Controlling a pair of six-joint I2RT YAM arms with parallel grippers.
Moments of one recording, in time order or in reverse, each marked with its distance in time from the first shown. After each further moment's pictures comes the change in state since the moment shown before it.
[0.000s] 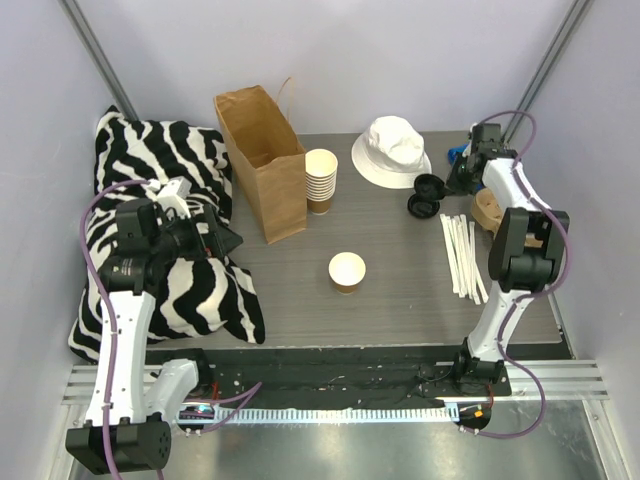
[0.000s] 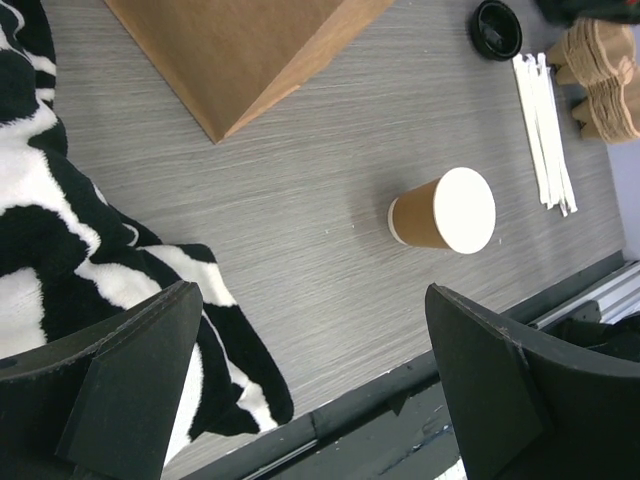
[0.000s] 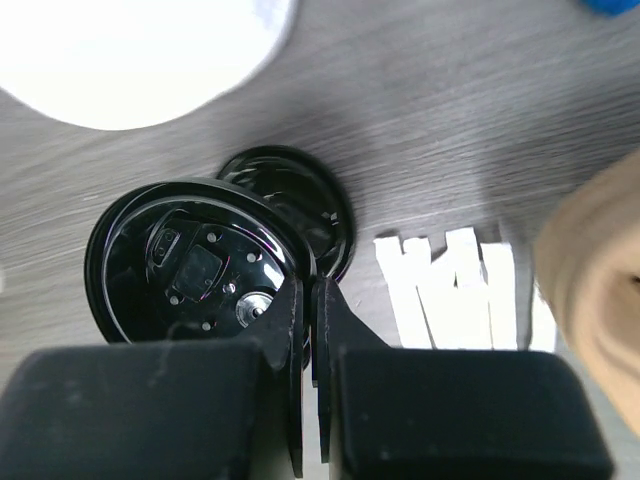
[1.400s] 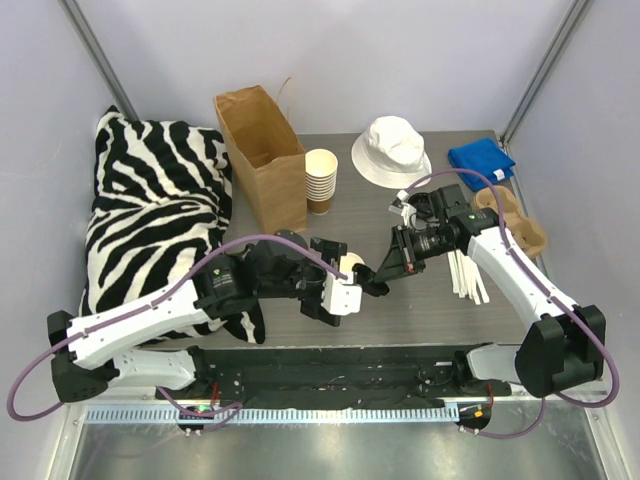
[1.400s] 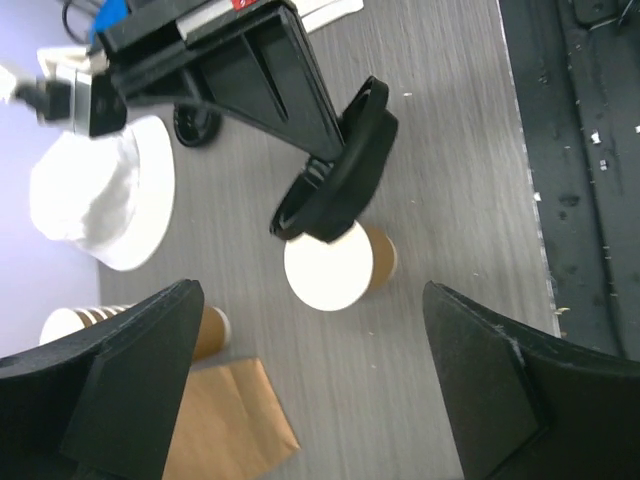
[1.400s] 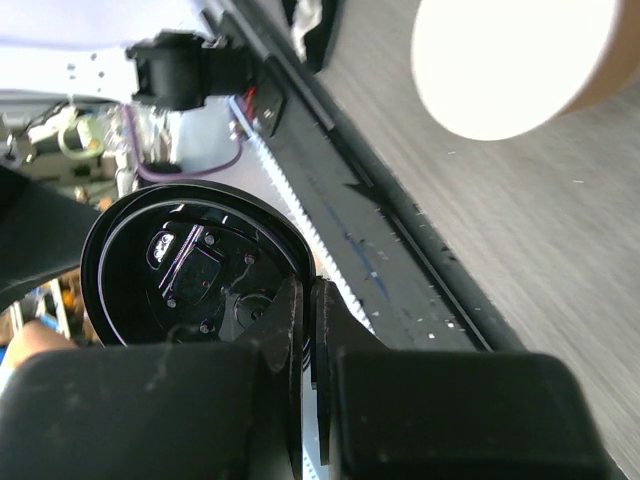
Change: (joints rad) left arm -1.218 0.263 0.194 0.164 -0.435 0.960; right arm 0.348 -0.679 -0.576 -0.275 -0.853 -0.182
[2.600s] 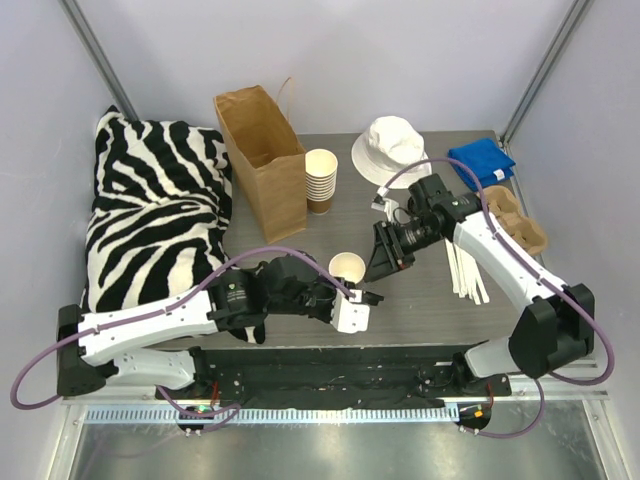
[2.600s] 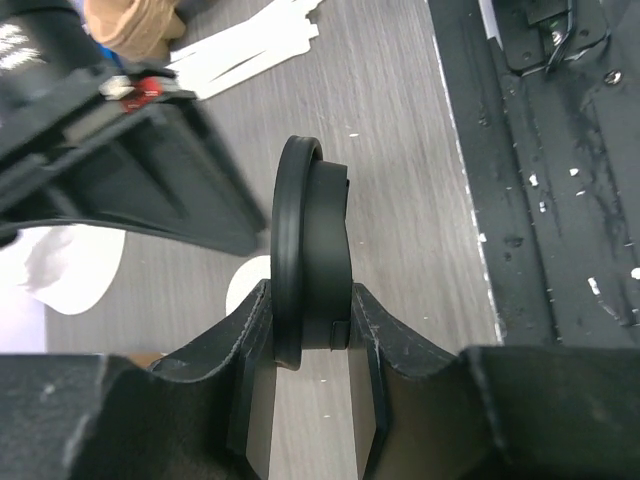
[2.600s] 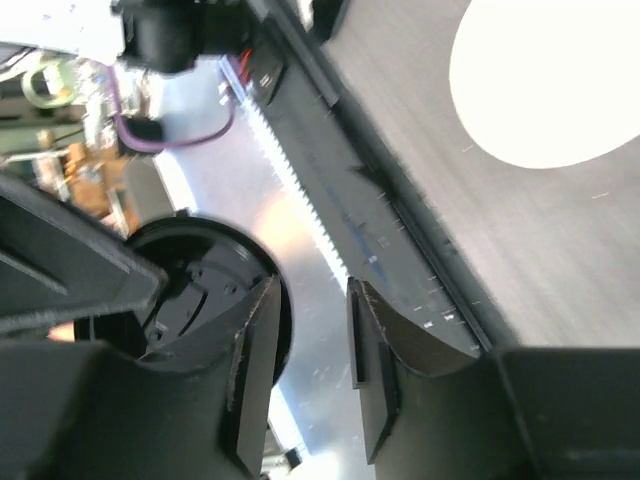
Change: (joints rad) left arm -0.106 0.005 -0.149 0.187 0.001 -0.054; right arm 0.117 0.093 0.116 -0.080 0.022 -0.058
